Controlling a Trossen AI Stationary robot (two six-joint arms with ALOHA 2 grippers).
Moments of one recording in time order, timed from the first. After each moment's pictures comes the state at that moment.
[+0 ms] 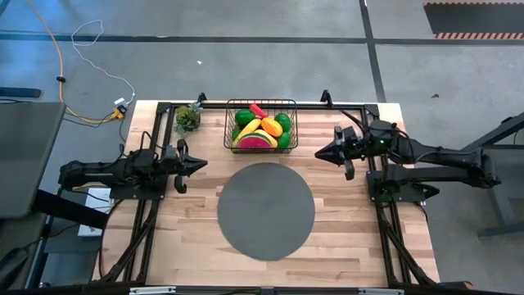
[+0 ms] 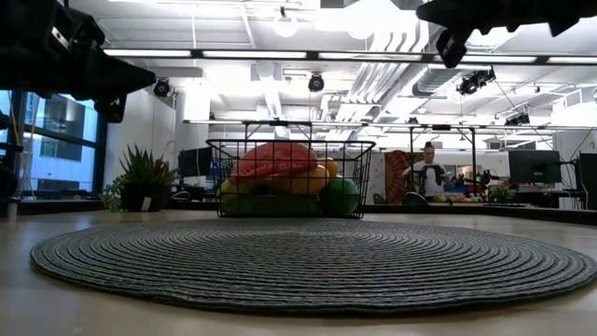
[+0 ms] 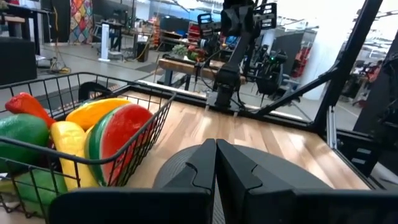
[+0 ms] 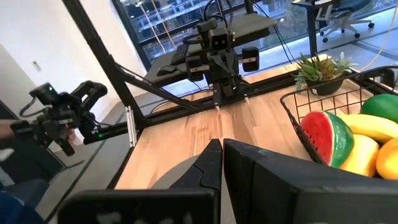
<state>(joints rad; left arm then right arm) 0.15 0.03 0.01 0.02 -0.10 -0.19 -0.24 0.70 0.57 0.01 -0.36 0.28</state>
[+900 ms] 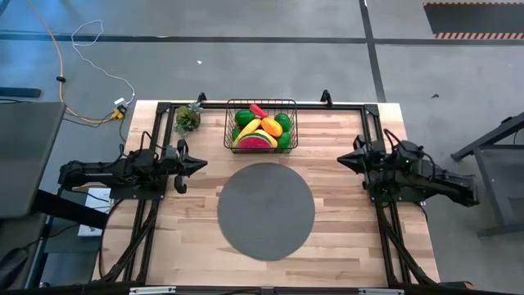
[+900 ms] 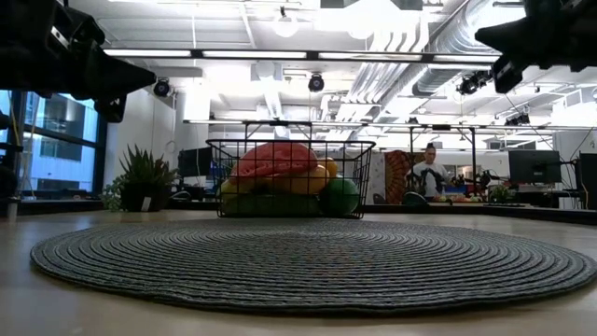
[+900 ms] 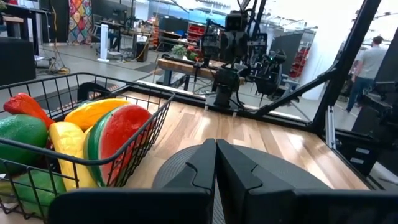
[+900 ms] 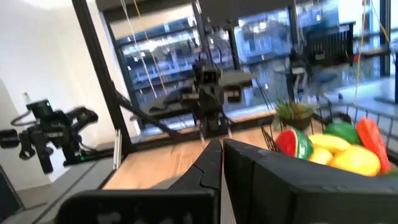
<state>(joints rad) 0.15 0.03 0.01 0.02 -0.10 -0.19 -0.24 0.02 0.18 -0.06 -0.25 0.23</state>
